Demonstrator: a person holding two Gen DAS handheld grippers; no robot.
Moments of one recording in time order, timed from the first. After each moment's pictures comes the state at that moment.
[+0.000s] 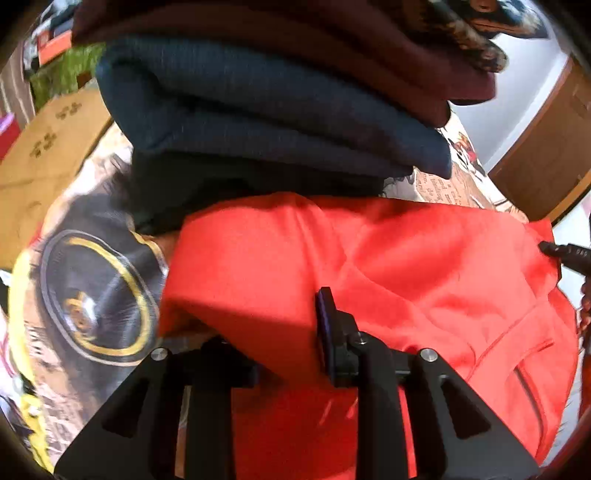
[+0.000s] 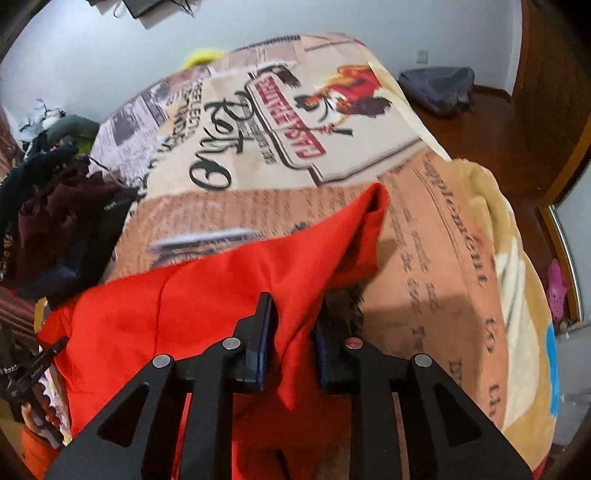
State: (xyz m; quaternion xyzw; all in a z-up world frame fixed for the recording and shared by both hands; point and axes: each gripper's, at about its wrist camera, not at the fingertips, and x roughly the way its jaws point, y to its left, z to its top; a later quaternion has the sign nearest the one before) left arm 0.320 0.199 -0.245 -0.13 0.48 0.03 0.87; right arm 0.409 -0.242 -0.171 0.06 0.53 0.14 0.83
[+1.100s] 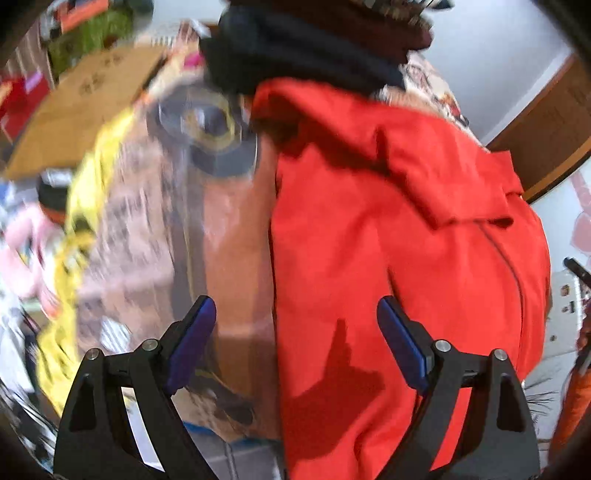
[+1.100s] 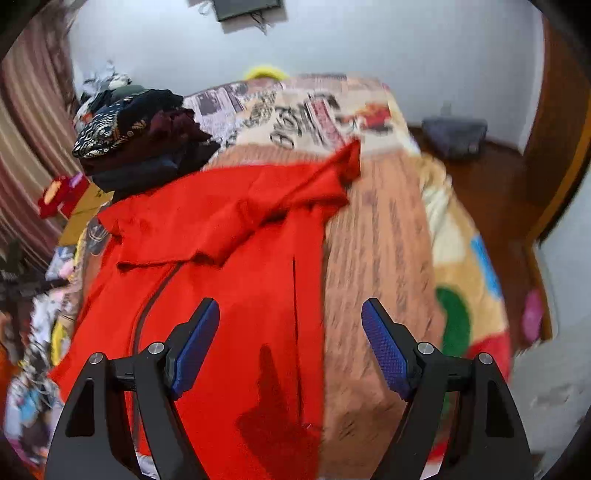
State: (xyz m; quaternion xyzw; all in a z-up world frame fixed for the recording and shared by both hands) left arm 0.153 0.197 -0.237 -0.17 0.55 0.02 0.82; right arm 0.211 -0.282 -0.129 0.03 0.48 0.21 0.85
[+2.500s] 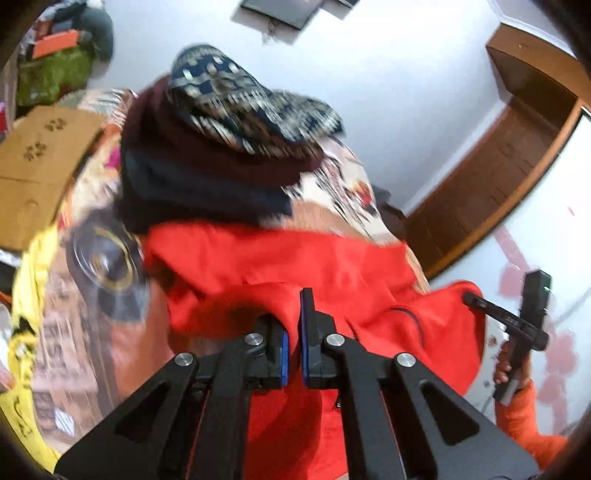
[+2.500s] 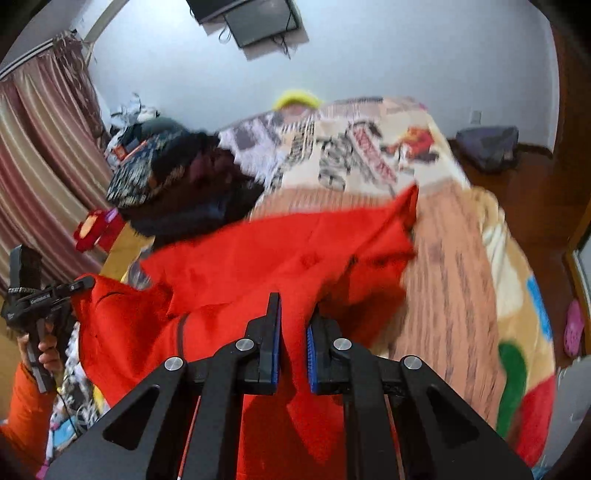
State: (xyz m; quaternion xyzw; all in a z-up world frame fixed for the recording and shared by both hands) left arm 0.224 0.175 -0.120 -0.24 0.38 -0.07 0.89; right arm 0.252 -0.234 -0.086 0.07 0.41 0.27 0.87
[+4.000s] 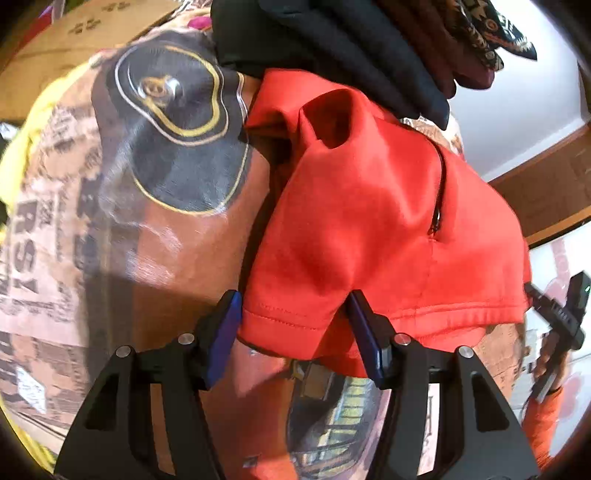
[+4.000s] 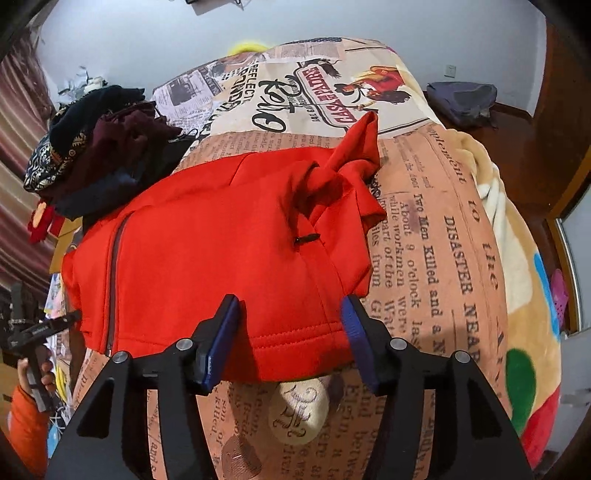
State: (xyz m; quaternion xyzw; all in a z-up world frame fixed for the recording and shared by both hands) left arm 0.219 0.221 -0.287 -0.30 0.51 0.00 0.81; right arm 0.298 -0.243 -0.167 0.04 0.51 0.21 0.84
